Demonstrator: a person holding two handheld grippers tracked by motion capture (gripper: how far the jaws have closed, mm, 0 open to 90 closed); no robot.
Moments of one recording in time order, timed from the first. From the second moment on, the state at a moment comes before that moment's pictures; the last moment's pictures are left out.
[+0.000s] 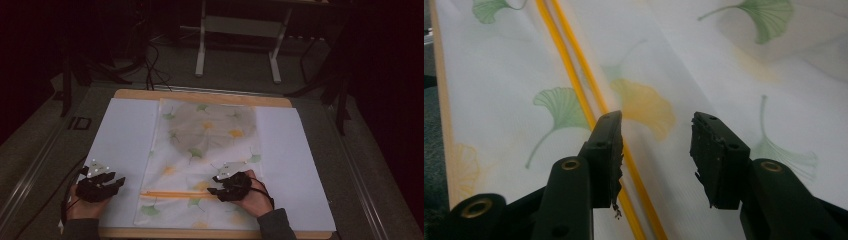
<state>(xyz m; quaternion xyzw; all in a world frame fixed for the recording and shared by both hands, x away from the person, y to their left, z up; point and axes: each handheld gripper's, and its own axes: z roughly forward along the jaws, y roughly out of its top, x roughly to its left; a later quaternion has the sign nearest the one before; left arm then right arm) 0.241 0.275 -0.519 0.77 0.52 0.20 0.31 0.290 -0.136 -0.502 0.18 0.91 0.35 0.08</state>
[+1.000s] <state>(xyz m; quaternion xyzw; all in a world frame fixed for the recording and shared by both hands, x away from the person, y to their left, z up) 0.242 0.273 -0.519 0.77 0.52 0.19 0.31 0.289 -0.090 -0.507 0.14 0.92 0.36 0.05</state>
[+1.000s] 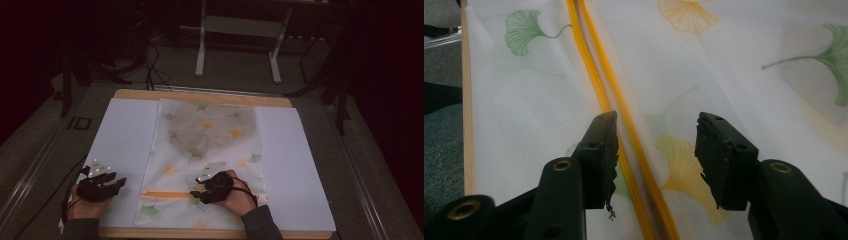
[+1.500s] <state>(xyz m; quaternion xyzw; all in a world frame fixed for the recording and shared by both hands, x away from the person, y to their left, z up) 0.242 0.274 -0.518 0.77 0.52 0.19 0.31 0.286 -0.066 -0.511 0.12 0.92 0.37 0.04</state>
